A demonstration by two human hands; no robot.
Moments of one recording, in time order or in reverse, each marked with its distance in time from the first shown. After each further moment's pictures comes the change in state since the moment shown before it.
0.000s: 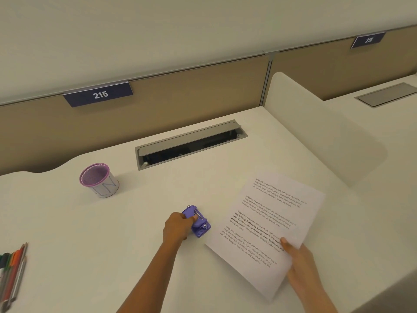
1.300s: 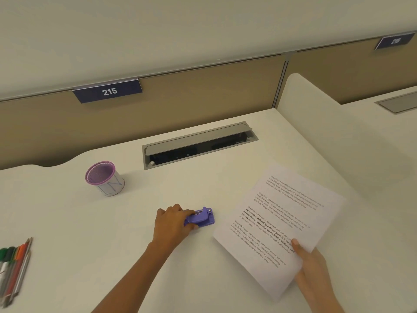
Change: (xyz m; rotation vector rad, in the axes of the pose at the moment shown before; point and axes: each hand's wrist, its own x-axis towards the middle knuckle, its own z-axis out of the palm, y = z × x) left_hand 0.013 -0.004 -0.030 0.826 0.207 0.633; right_hand 0.011 -0.024 0.017 -0.002 0.023 -0.012
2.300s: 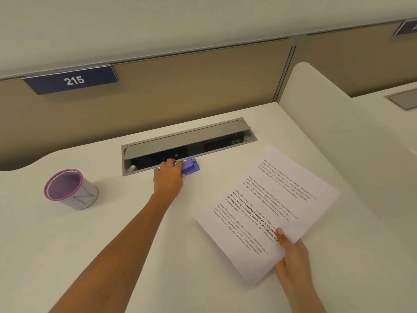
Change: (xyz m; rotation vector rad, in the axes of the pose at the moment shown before) left_hand 0.193 -0.001 0.007 0.009 0.036 -0.138; right_hand 0.066 -0.010 0.067 0.041 0.017 0.008
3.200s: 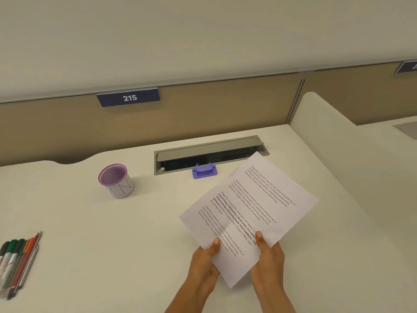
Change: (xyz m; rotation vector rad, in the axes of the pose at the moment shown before) left_hand -0.249 0.060 0.000 -2.057 -0.296 -0.778; right_hand -0.086 0.038 0.043 0.042 -0.101 -0.074
